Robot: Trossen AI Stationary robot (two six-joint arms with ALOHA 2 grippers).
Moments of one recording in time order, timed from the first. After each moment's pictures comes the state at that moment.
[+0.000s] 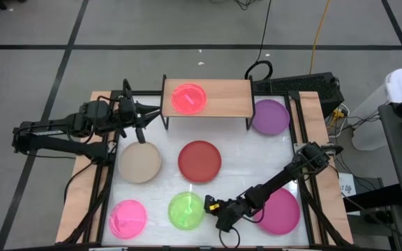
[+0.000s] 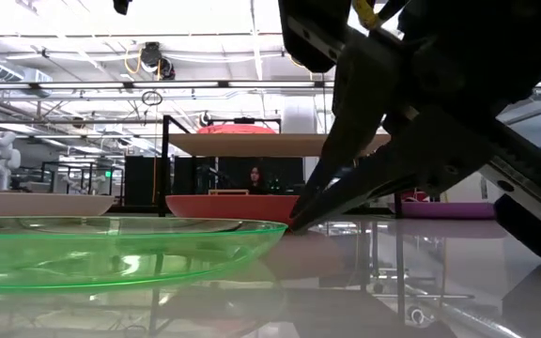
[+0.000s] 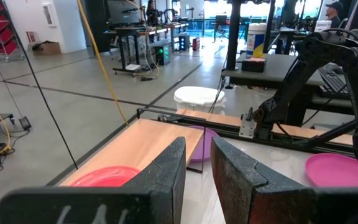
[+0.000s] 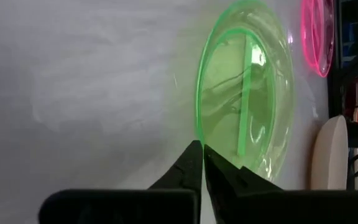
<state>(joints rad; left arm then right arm) 0.08 0.77 0.87 -0.17 -0.26 0.00 0.59 2.05 1.04 0.13 0.37 -0.89</state>
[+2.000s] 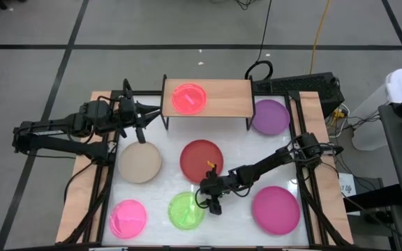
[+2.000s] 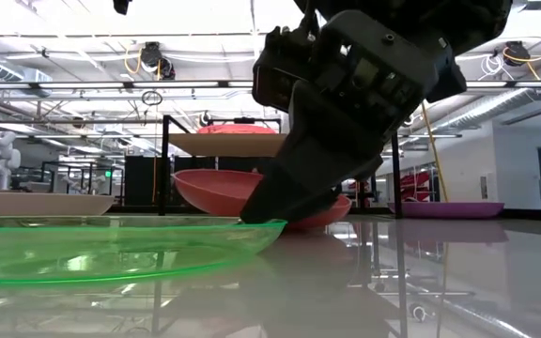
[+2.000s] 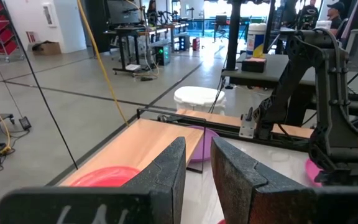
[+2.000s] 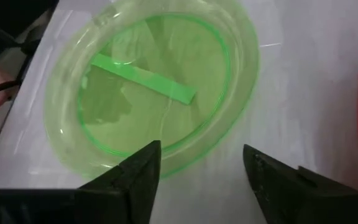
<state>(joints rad) 0.08 0.77 0.87 -0.17 -0.26 0.00 0.33 2.01 1.04 0.25 -0.08 0.43</state>
